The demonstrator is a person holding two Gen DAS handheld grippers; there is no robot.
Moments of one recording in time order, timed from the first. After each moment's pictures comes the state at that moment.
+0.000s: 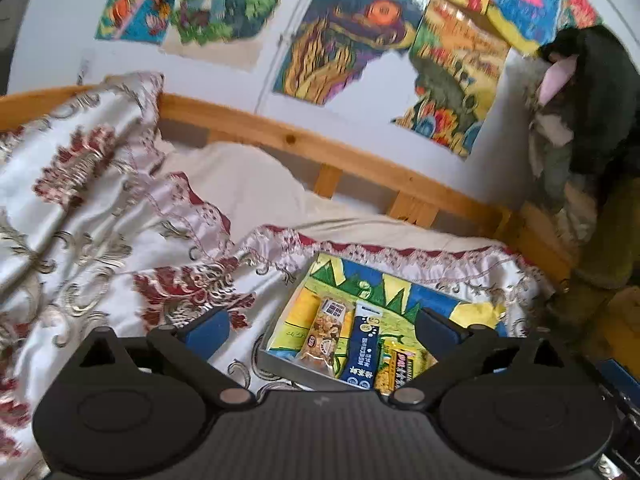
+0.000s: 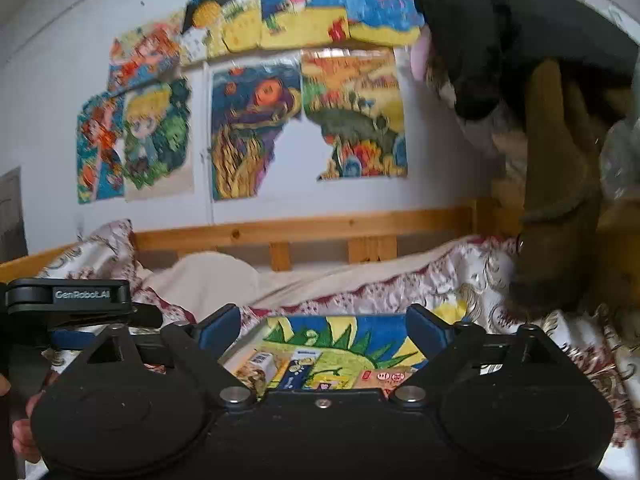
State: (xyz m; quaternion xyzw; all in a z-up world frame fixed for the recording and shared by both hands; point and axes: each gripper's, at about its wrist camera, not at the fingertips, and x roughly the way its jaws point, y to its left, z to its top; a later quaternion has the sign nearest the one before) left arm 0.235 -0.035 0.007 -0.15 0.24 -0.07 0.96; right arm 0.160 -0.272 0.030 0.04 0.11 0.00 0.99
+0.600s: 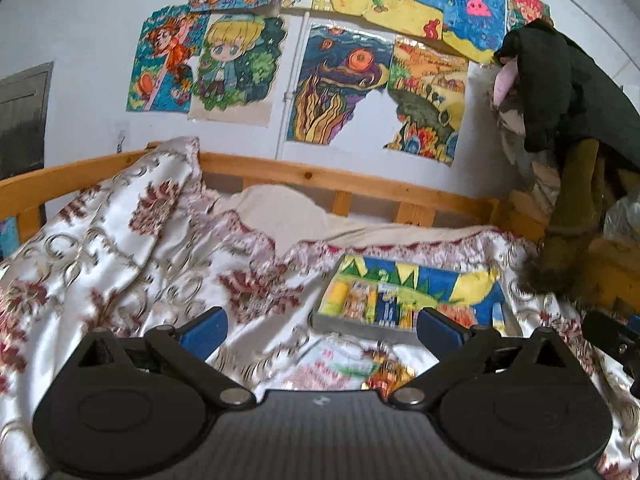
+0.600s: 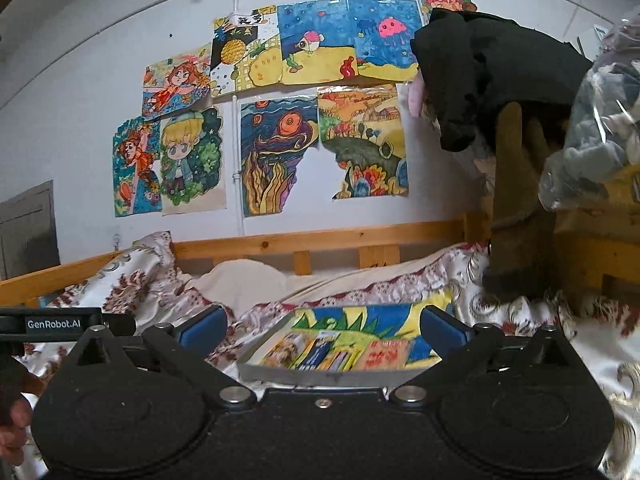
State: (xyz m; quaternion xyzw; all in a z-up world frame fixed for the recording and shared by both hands) left arm 0.073 -0.020 0.024 -0.07 0.19 -0.04 0.98; right arm 0.014 -0.254 0.046 0.05 0.10 0.01 0.99
